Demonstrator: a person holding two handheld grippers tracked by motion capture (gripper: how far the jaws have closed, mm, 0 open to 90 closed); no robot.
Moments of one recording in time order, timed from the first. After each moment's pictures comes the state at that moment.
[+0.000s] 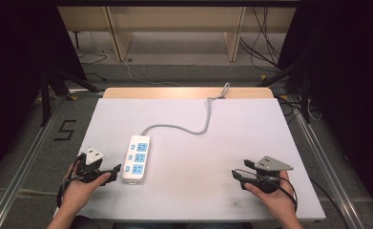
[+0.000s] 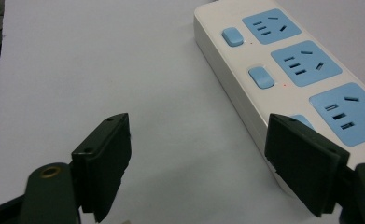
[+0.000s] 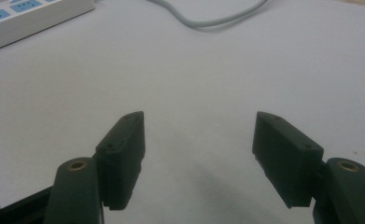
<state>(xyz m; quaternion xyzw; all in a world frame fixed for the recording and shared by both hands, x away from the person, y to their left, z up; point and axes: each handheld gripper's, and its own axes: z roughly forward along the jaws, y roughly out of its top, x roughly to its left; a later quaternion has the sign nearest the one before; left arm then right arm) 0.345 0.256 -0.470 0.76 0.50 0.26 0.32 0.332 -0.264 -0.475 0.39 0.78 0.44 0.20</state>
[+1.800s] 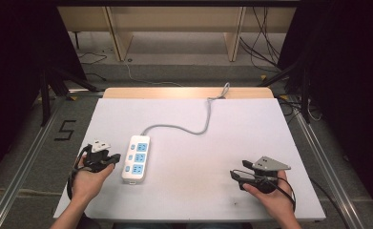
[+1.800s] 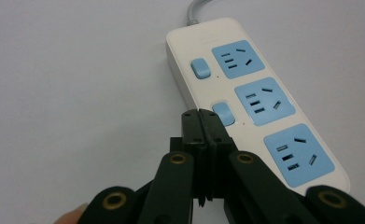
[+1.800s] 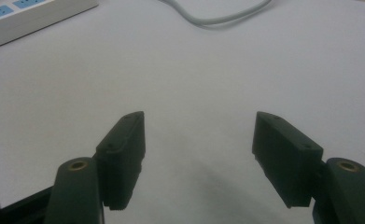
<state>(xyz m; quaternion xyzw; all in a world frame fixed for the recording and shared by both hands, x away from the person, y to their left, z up) 0.363 0.236 -0.448 0.76 0.52 0.21 0.33 0.333 -0.259 -0.476 0.39 0.79 0.43 0.19</state>
